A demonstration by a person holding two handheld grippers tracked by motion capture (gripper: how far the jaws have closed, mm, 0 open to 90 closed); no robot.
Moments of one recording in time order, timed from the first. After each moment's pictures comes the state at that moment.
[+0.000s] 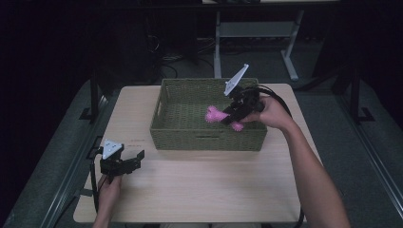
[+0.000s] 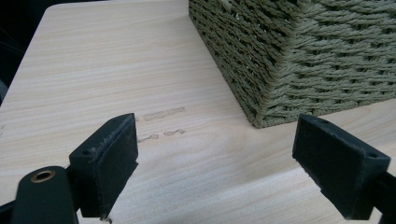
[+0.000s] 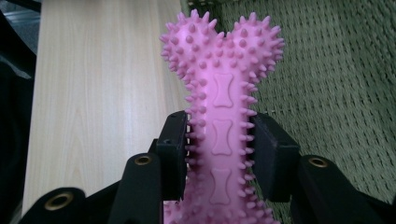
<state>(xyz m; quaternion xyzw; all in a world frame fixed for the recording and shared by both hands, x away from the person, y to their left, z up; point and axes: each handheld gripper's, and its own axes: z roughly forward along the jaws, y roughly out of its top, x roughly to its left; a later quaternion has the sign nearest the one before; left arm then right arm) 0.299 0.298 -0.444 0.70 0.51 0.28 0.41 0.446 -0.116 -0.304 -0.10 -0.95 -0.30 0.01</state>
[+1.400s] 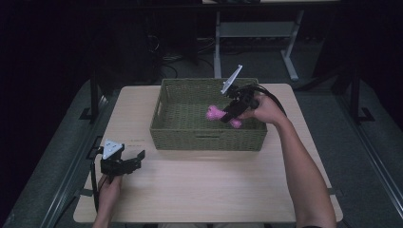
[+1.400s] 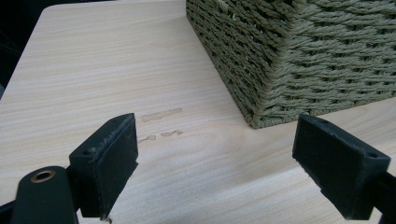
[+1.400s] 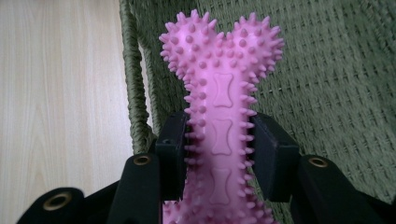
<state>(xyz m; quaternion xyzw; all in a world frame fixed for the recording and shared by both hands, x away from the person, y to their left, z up) 0.298 0.298 -0.444 0.70 0.50 0.28 0.41 0.485 -0.113 -0.336 -0.13 -0.95 -0.27 0.03</state>
